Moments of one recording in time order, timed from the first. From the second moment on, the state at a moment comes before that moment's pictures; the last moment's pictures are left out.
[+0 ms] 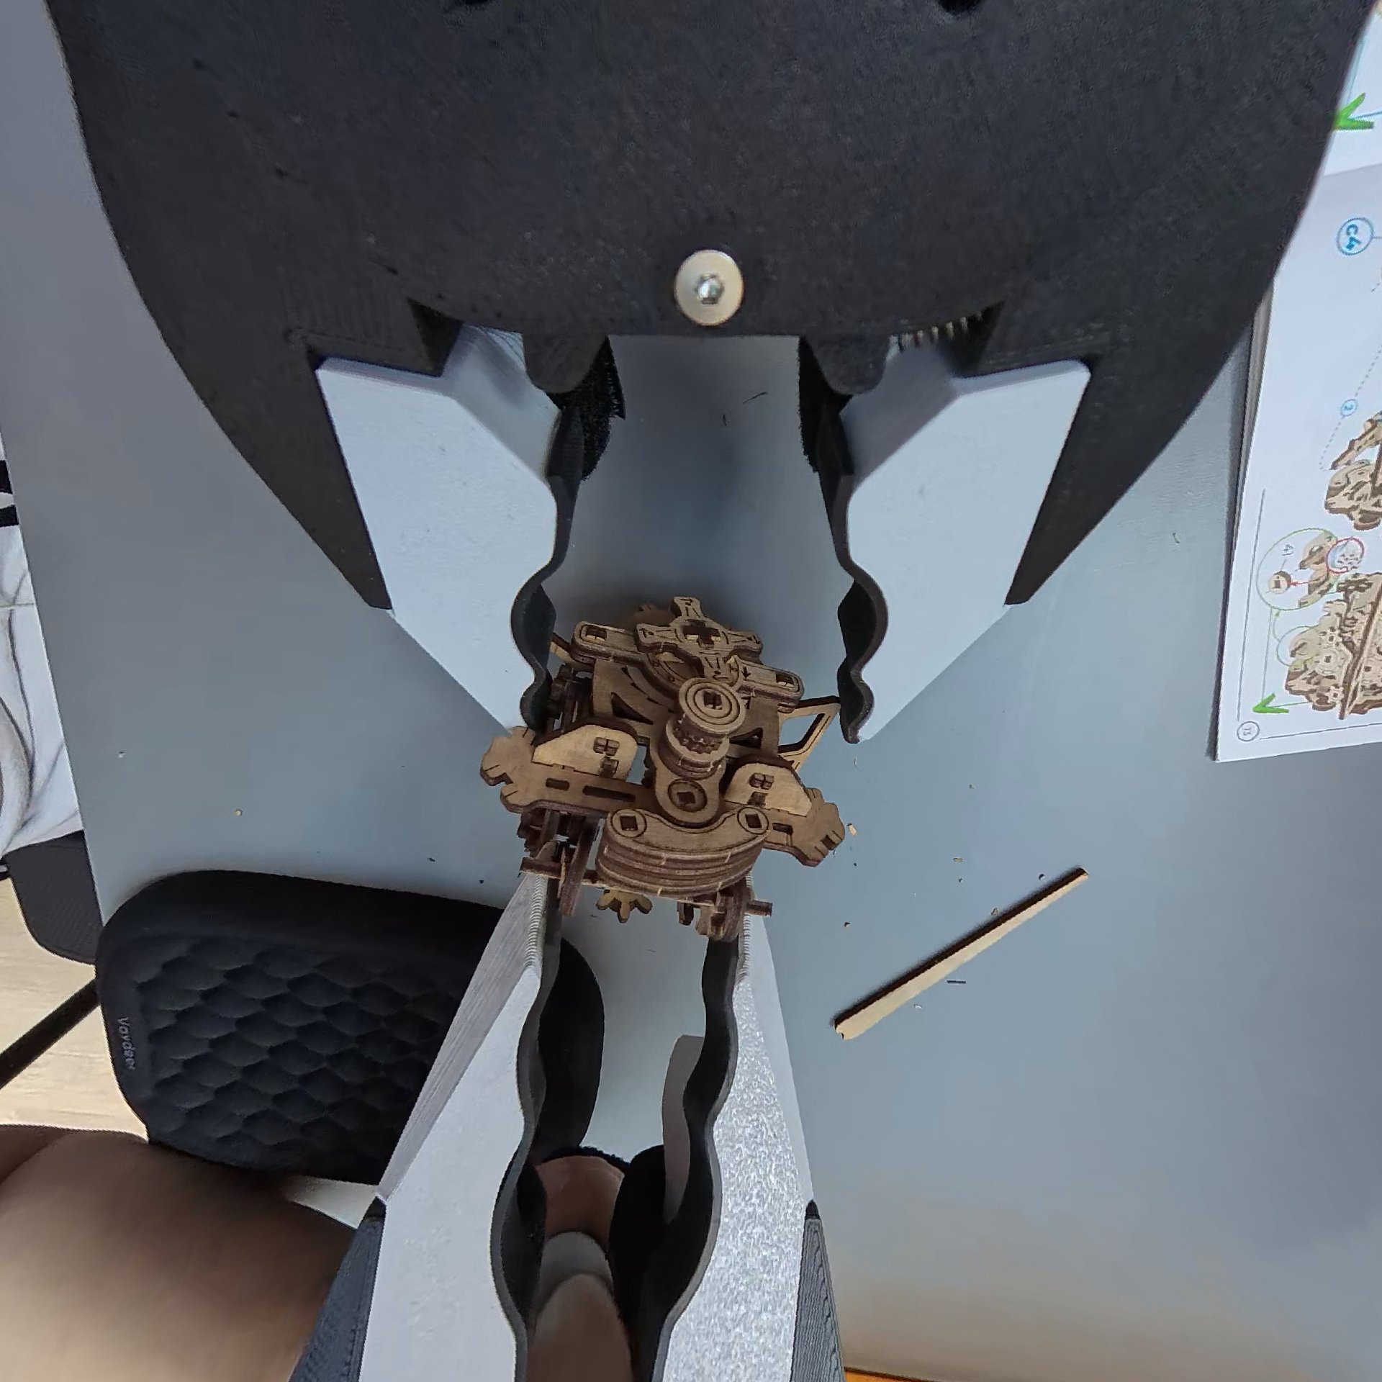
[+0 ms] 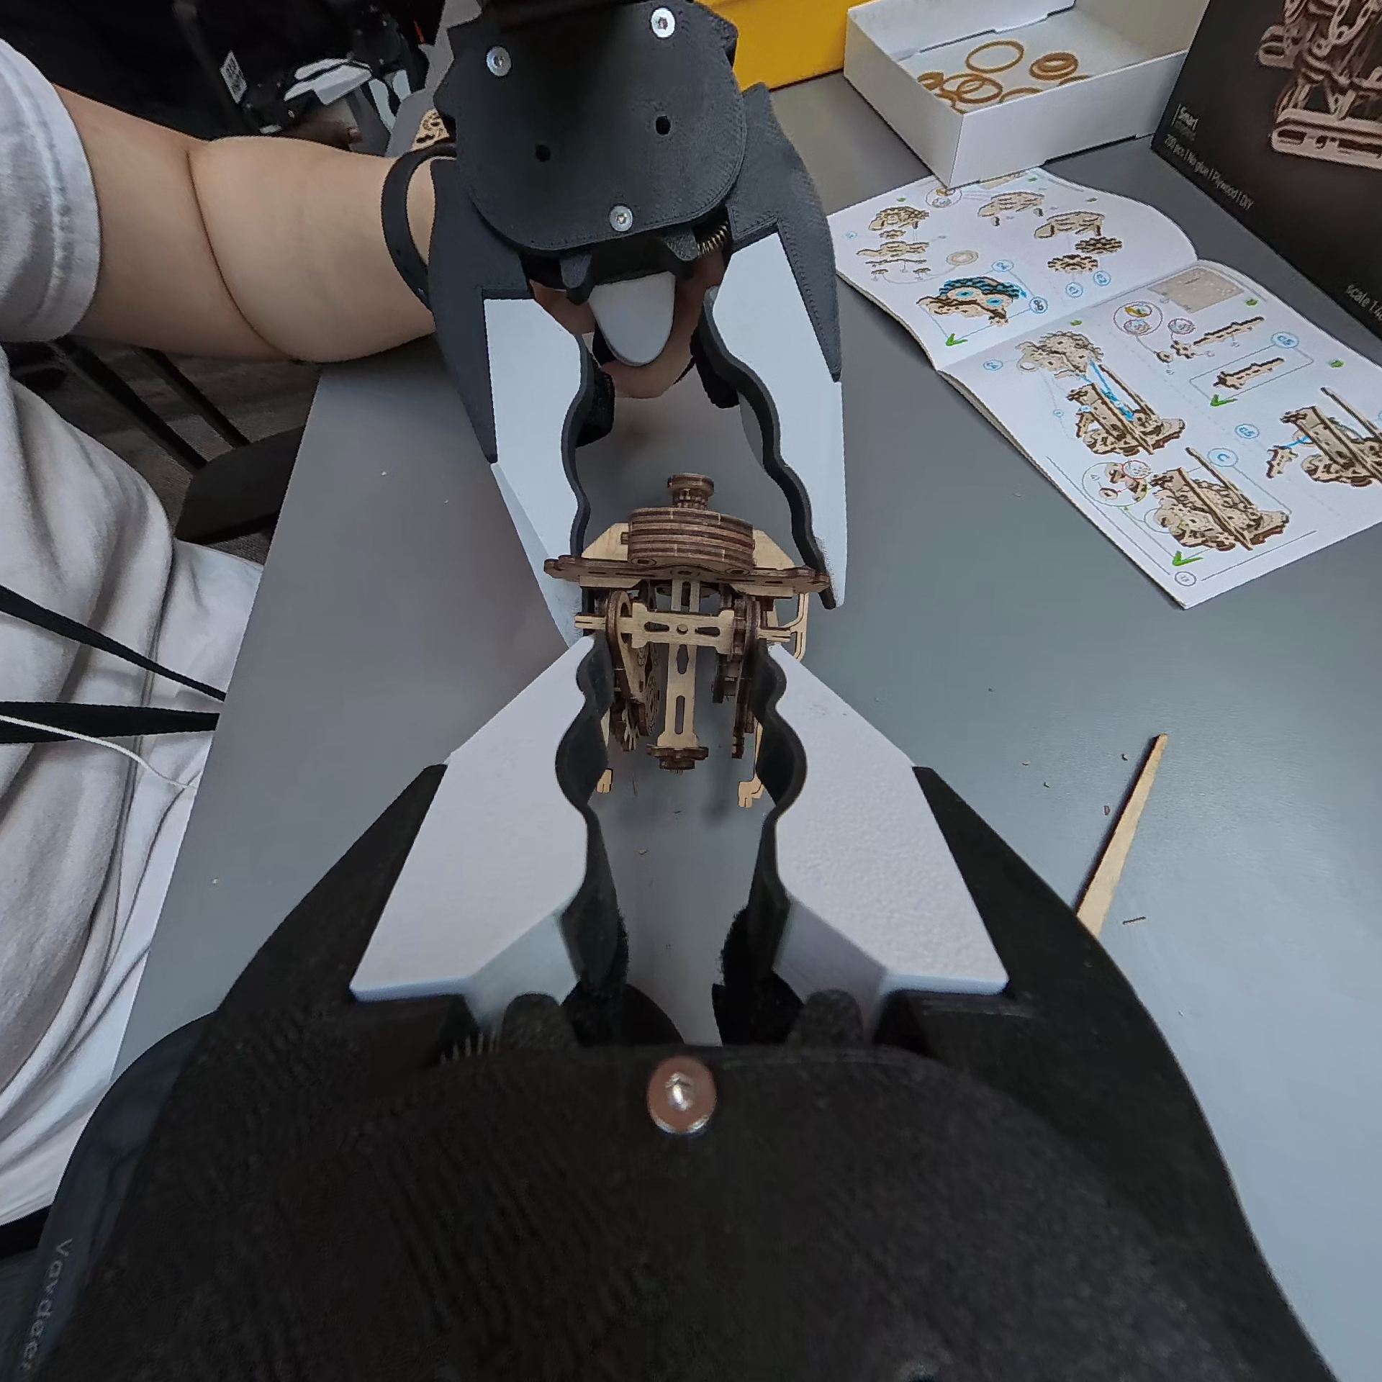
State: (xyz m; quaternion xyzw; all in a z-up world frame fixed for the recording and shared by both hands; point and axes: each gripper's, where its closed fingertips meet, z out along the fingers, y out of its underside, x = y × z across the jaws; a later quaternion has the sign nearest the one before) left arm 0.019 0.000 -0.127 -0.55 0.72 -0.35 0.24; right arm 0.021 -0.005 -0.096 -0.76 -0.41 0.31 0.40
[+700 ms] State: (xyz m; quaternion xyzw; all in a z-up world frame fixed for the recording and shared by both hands) left arm 0.011 -0.006 -0.079 -0.48 0.72 -0.40 0.30; right arm 0.020 -0.003 -0.099 -0.76 -0.47 0.19 0.42
